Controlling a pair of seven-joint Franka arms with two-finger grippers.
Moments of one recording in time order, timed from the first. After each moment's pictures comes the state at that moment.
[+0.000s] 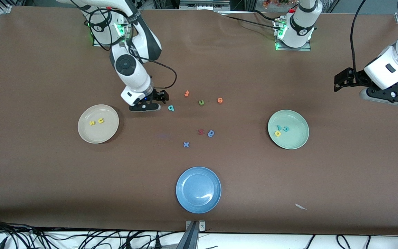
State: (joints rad) left arm -0.06 0.04 -0.01 -1.60 0.00 1.57 0.10; right arm 0.80 0.35 -0.19 -2.18 0.23 2.51 0.36
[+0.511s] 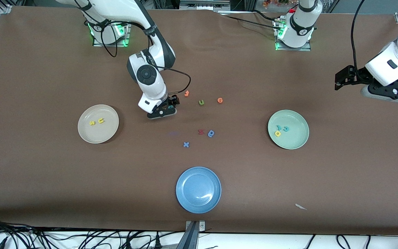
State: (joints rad) left arm -0.09 0.03 0.01 -1.60 0.00 1.57 0.10; right arm 0.85 0.51 -0.19 -2.05 0.22 2.51 0.26
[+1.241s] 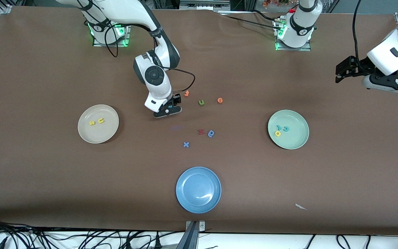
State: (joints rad) left arm -0.10 0.01 0.00 -1.57 0.00 1.52 0.10; right arm 0.88 0.54 -0.19 -2.04 0.22 2.51 0.26
